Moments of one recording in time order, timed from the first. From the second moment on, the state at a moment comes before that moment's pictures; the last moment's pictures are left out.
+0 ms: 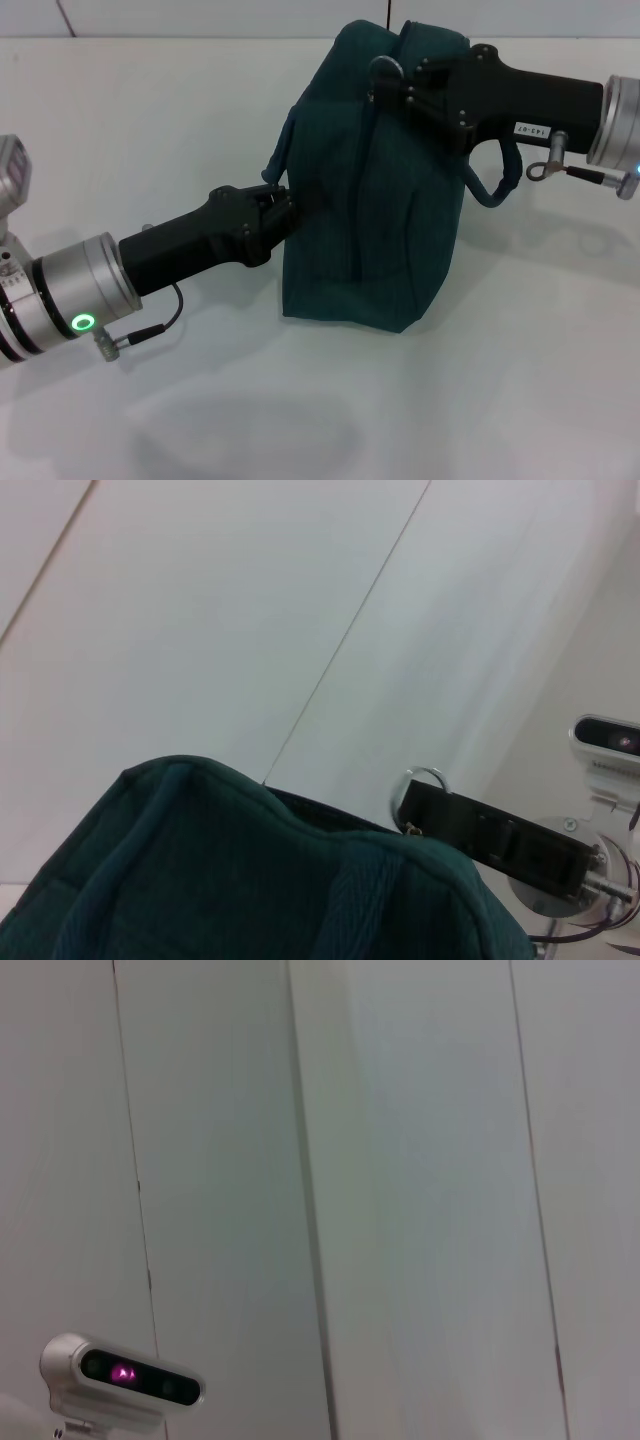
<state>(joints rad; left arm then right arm) -0.44 -2.09 1.08 0.34 1.32 1.55 -1.27 0.60 2.02 -1.28 -0.67 -1.24 -1.35 1.26</state>
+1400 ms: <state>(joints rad) -0.44 -2.09 1.11 0.34 1.33 1.56 -1.25 0.58 2.01 -1.20 -0.68 -1.20 -1.33 1.23</state>
